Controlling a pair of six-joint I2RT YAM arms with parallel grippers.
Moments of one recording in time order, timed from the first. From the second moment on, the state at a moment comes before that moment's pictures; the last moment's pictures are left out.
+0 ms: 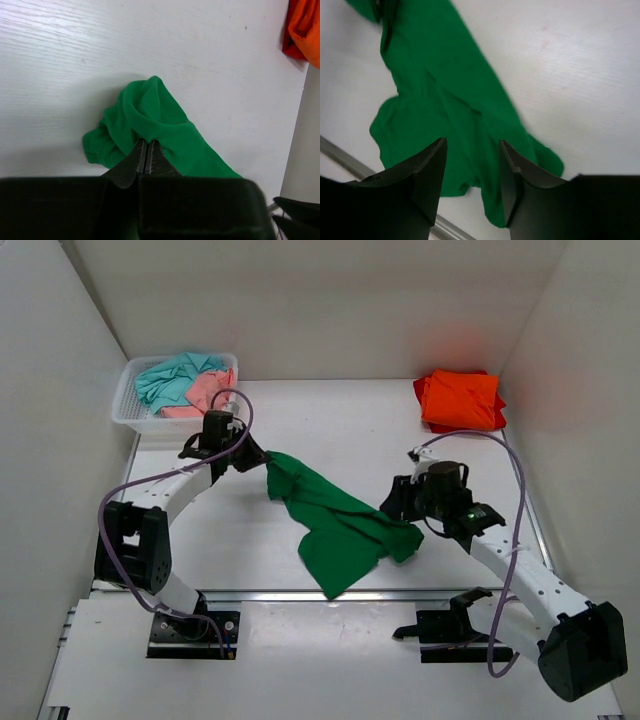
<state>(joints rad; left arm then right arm) -0.23 1.55 1.03 -0.19 0.24 -0.68 0.36 0.96 0.65 -0.31 -0.25 0.29</state>
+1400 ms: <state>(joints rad) -0.13 1.00 0.59 -0.24 0.03 -0.62 0.30 0.98 0.36 -0.22 -0.23 0.52</state>
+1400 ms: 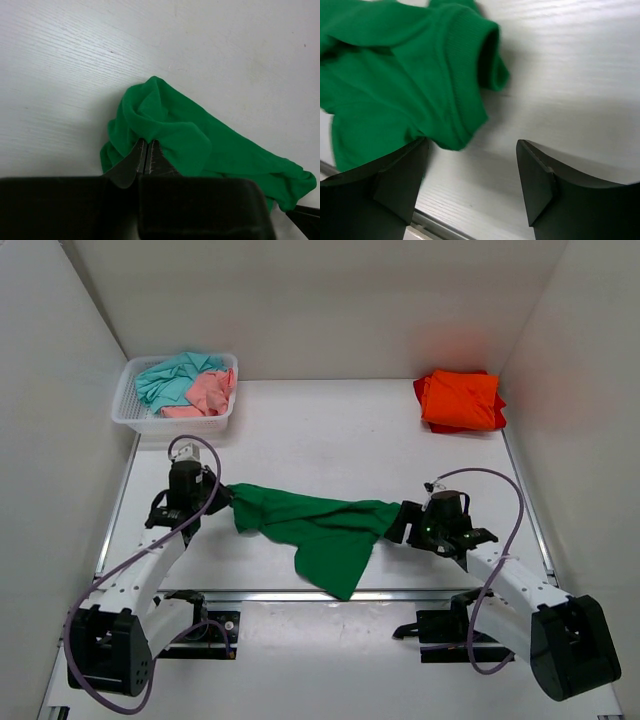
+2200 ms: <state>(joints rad) -0.19 0.87 0.60 -0.36 0.08 -0.53 0.24 1.07 0.30 0.05 -0.42 0.60</state>
